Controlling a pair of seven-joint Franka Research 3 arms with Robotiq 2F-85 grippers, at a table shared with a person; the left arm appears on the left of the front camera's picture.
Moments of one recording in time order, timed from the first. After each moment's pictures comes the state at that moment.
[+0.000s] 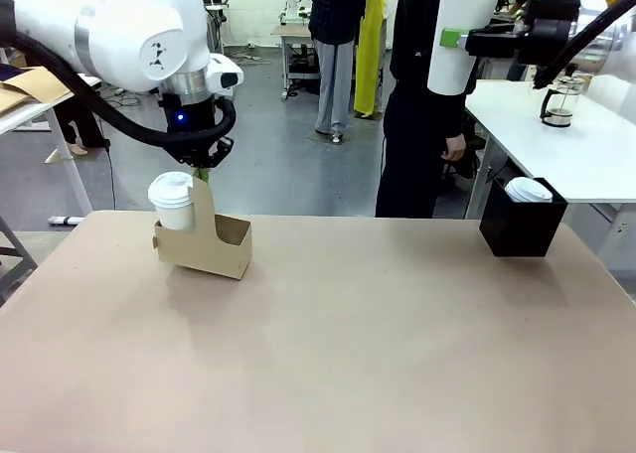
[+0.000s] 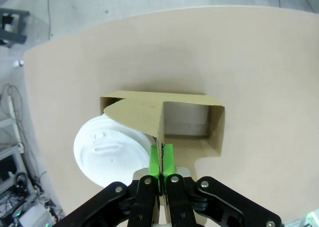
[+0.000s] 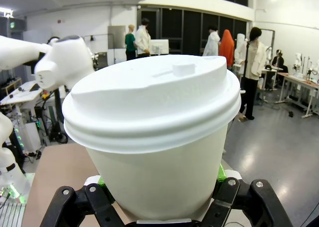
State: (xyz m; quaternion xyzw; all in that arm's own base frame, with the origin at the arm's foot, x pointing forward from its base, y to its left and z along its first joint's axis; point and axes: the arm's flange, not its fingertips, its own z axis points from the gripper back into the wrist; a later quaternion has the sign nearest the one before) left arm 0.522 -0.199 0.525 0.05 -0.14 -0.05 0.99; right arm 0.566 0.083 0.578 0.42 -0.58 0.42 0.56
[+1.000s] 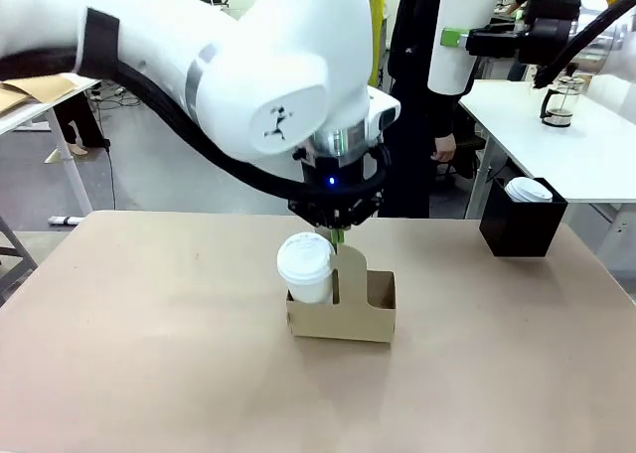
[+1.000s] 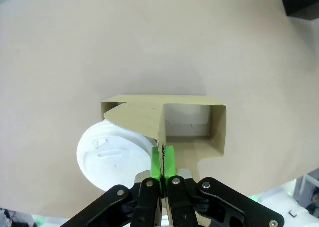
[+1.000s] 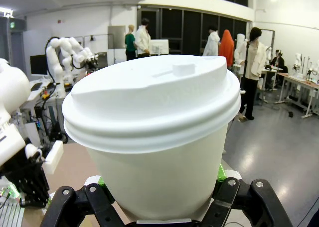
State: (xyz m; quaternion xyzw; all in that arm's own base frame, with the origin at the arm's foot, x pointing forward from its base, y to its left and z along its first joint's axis) left arm 0.357 -0.405 0.499 -0.04 -0.16 -0.02 0.99; right arm 0.565 0.082 0.579 0.41 -0.58 0.42 0.56
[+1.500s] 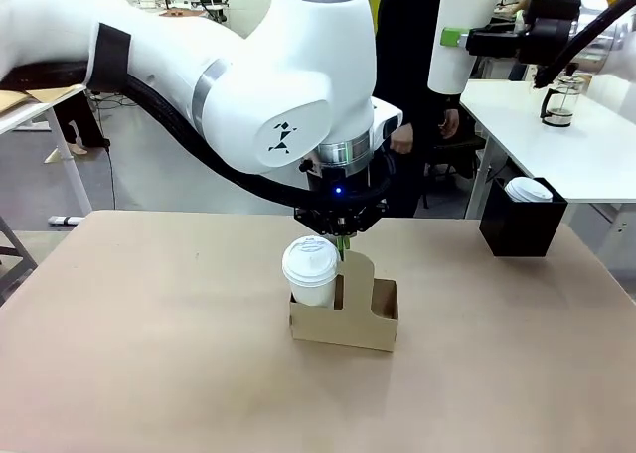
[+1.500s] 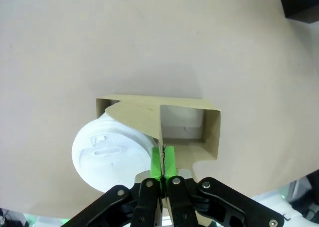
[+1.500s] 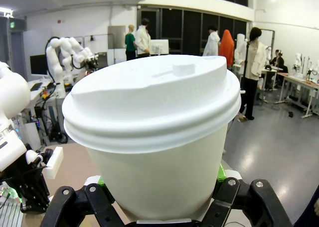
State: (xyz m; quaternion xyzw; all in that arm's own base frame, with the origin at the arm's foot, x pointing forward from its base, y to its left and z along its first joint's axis) left arm 0.356 -0.410 0.492 -0.05 -0.15 -0.01 0.99; right arm 0.565 0.082 0.579 0.41 -0.58 0.42 0.56
